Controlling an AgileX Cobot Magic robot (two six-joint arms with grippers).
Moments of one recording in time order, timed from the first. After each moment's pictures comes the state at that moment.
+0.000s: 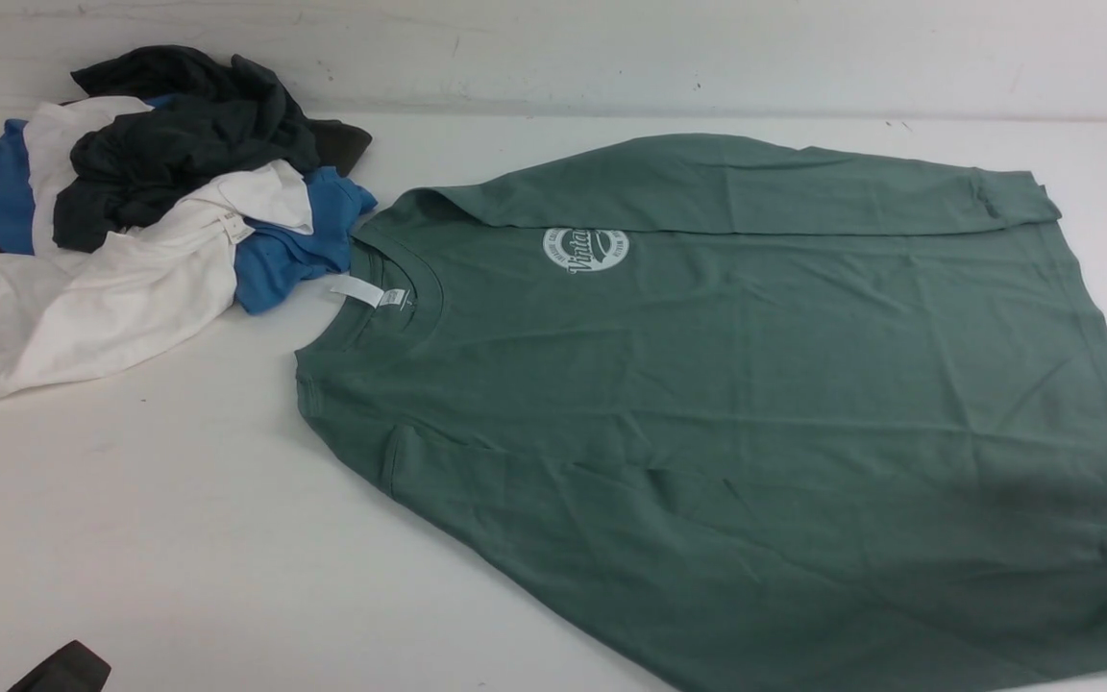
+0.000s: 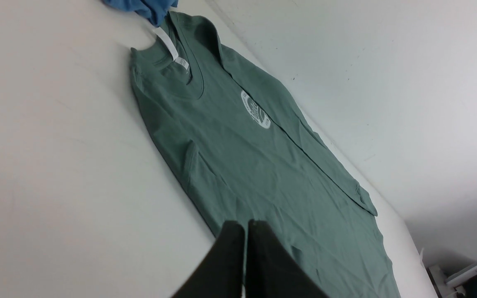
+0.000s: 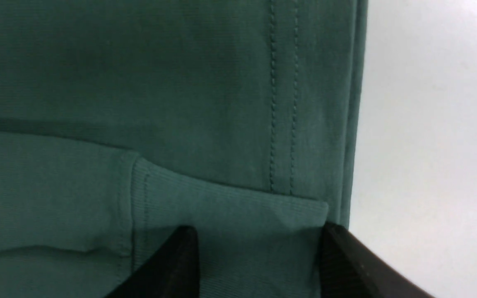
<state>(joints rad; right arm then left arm) -0.29 1.83 -1.06 0.05 0.93 -0.18 -0.07 -0.01 0.03 -0.78 0.30 -0.15</state>
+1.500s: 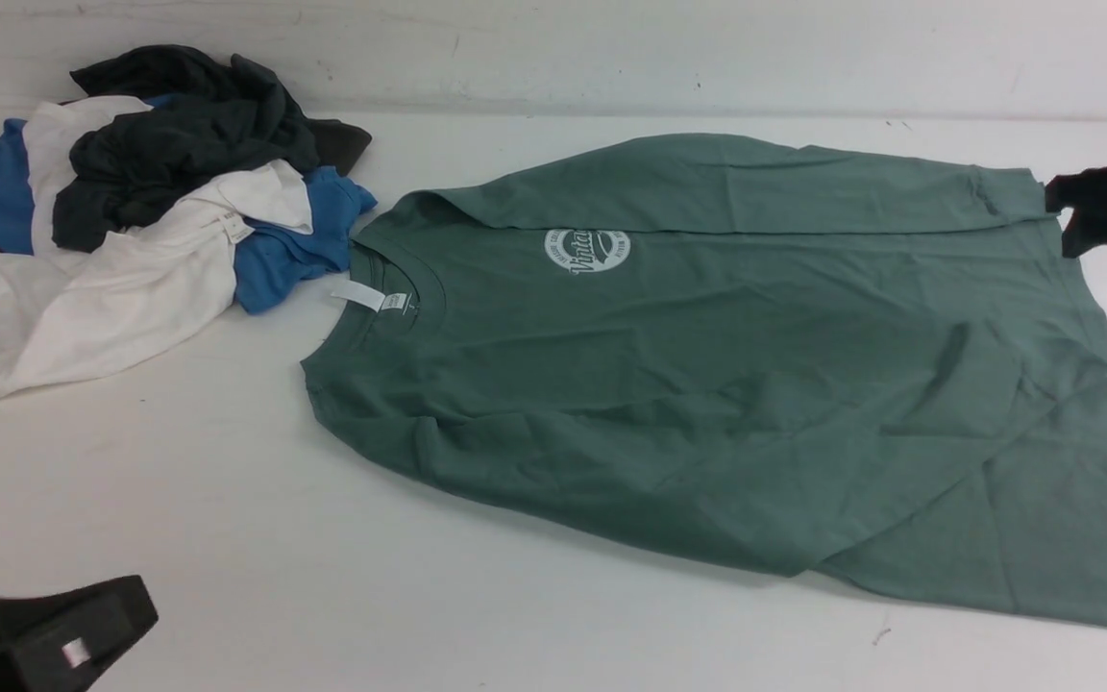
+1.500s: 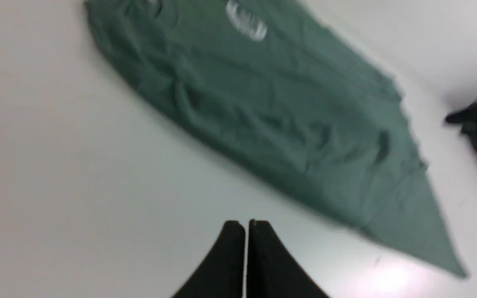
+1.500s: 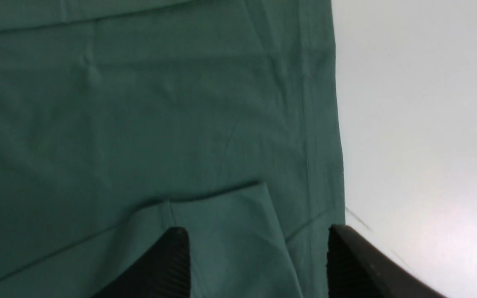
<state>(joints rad) -0.17 2.07 -1.80 0.01 0.95 -0.03 -0.07 0.52 -0.47 -0.60 0.72 -0.04</state>
